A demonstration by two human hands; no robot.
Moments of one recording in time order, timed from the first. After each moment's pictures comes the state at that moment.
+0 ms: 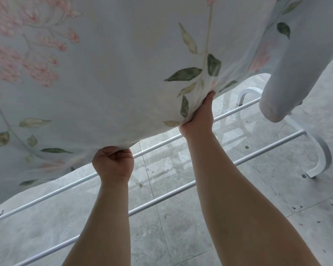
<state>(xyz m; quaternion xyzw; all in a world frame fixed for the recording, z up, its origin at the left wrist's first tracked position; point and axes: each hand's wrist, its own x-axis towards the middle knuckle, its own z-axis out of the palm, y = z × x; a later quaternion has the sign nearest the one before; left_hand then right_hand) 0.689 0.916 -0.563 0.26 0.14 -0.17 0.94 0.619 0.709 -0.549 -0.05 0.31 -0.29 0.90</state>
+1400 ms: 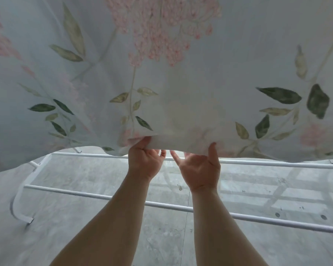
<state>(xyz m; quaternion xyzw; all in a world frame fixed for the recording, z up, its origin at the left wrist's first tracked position) 0.688 1.001 -0.547 0.35 0.12 -0.14 0.92 0.628 0.865 -0.584 -0.01 -0.06 -0.01 1.00</state>
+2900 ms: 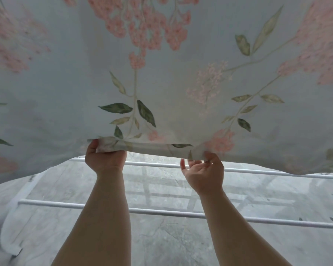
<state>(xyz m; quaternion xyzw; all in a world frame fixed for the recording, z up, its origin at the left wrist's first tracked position) 0.804 1.302 -0.550 -0.03 0.04 -0.02 1.00 0.691 1.076 -0.552 -0.14 0.21 -0.06 0.96</state>
